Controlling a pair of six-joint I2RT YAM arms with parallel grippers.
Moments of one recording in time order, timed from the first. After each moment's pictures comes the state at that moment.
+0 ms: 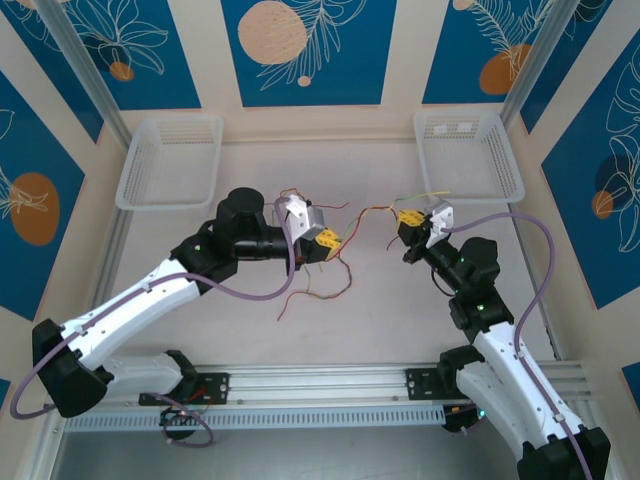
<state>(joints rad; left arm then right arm) -0.81 1.20 1.11 -0.19 0.62 0.16 0.26 0.65 0.49 0.16 -0.31 0.02</state>
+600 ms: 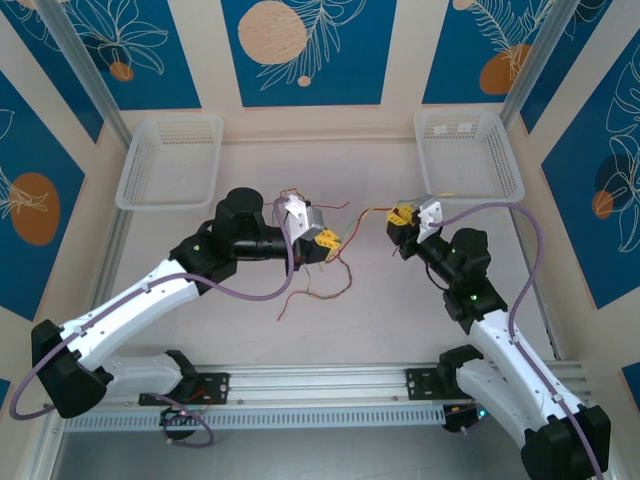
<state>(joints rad) -0.81 1.19 1.11 -0.19 0.63 0.16 0.30 0.76 0.53 0.19 -0.30 -0.04</state>
